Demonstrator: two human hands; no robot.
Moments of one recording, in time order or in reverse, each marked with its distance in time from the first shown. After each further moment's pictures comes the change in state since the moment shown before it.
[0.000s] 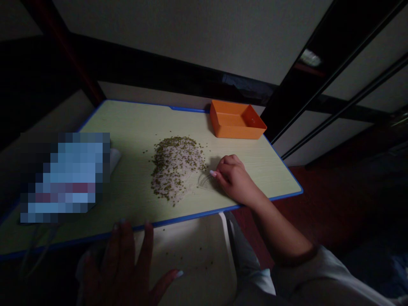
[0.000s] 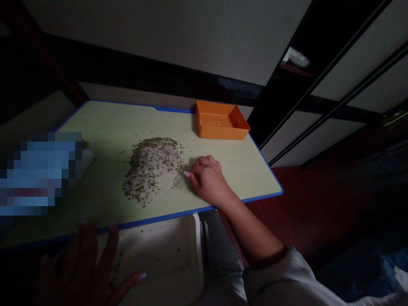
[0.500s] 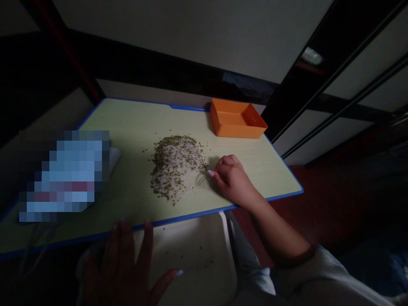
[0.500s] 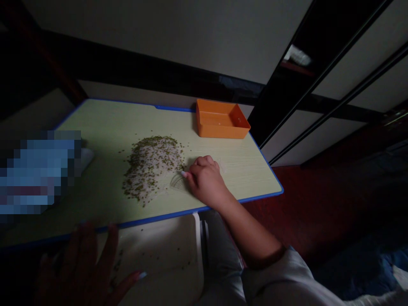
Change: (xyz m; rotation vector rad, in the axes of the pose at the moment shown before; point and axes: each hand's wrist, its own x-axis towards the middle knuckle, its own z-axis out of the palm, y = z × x) left_hand 0.003 -0.001 -0.005 0.020 -0.003 0.053; right_hand -0.002 -0.008 0.005 -0.015 0.014 0.005
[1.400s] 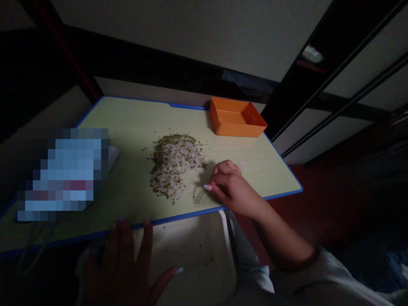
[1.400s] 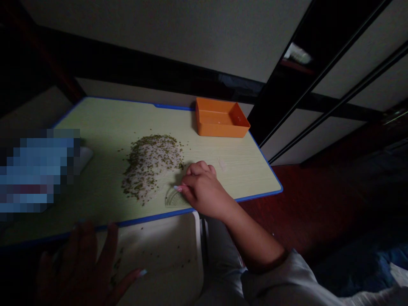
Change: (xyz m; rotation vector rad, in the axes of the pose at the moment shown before) left_hand -0.001 0.003 0.001 -0.047 0.013 -0.061; right_hand -0.016 -0.010 -0.012 0.075 -0.139 -0.108
